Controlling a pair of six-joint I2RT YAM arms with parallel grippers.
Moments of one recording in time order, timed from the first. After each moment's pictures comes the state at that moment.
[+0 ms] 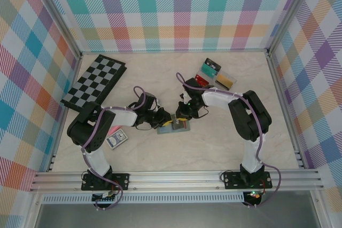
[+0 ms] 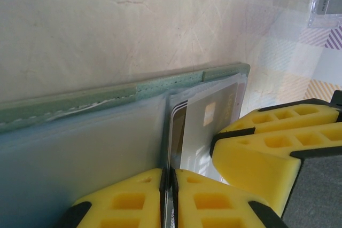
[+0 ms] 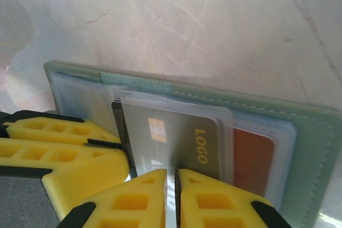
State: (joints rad) left arm -0.52 1.78 0.77 0.13 0.59 -1.01; right arm 0.60 1.95 1.24 -0.57 -0.51 0.60
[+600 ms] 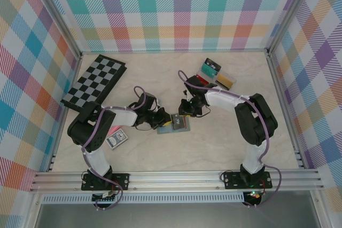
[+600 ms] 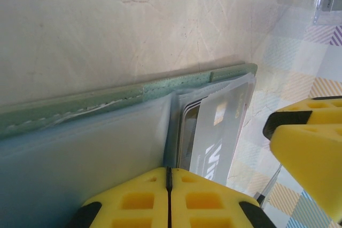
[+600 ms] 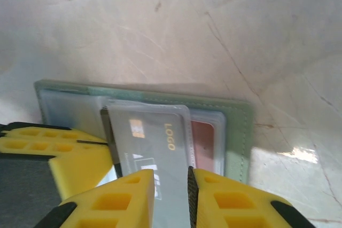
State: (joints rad) left arm -0.52 1.78 0.77 0.12 0.58 -0.99; right arm 0.60 1.87 1.23 -0.62 -0.33 0.60
